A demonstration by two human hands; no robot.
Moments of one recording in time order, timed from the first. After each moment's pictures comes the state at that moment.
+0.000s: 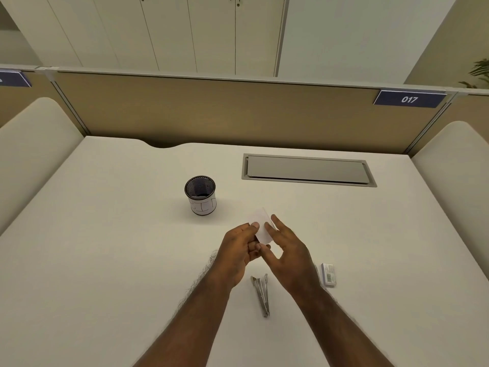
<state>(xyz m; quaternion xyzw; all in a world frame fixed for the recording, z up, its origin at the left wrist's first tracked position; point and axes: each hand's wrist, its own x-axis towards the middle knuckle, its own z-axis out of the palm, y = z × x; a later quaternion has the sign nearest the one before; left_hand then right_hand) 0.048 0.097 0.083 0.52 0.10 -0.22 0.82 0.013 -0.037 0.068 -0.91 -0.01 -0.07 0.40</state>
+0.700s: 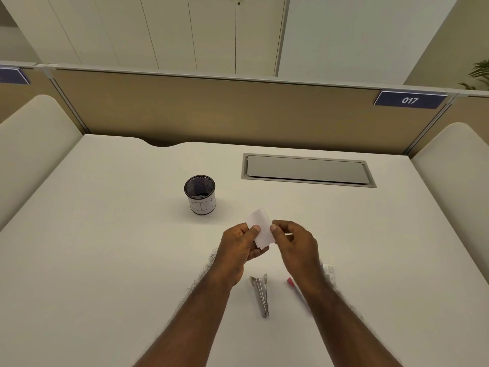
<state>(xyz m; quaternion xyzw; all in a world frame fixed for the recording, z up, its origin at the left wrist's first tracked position) 0.051 0.095 0.082 0.56 0.14 -0.18 0.80 0.028 -0.038 0.090 -0.83 0.15 -0.07 0.53</state>
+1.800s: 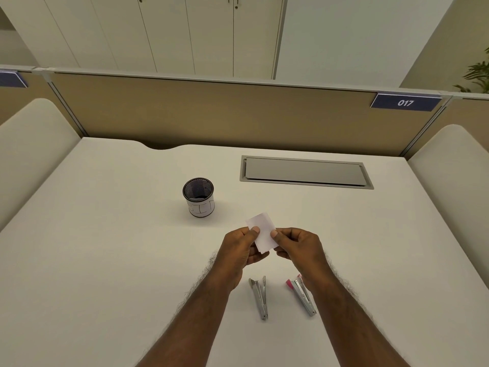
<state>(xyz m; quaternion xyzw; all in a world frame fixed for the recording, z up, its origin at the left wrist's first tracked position) 0.049 0.096 0.084 0.55 0.12 -0.21 0.80 0.026 -0.050 0.107 -0.71 0.21 0.03 0.67</state>
